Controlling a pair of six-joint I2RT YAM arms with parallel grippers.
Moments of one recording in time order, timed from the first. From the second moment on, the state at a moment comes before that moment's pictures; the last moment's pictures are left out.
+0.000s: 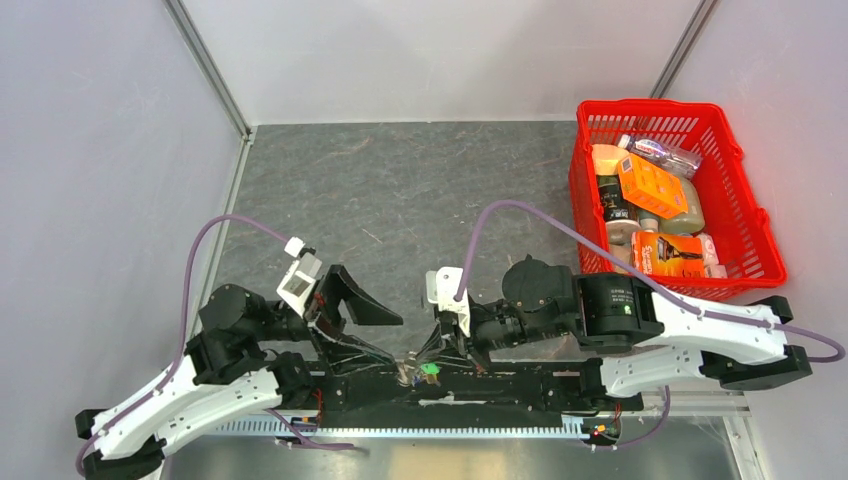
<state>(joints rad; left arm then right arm) -1.01 0.40 0.72 -0.06 0.58 -0.56 1.49 1.11 1.41 -0.64 -0.17 0.06</state>
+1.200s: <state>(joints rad) -1.01 0.39 0.62 0.27 0.64 -0.66 1.49 1.05 1.37 -0.48 -0.09 0.24</state>
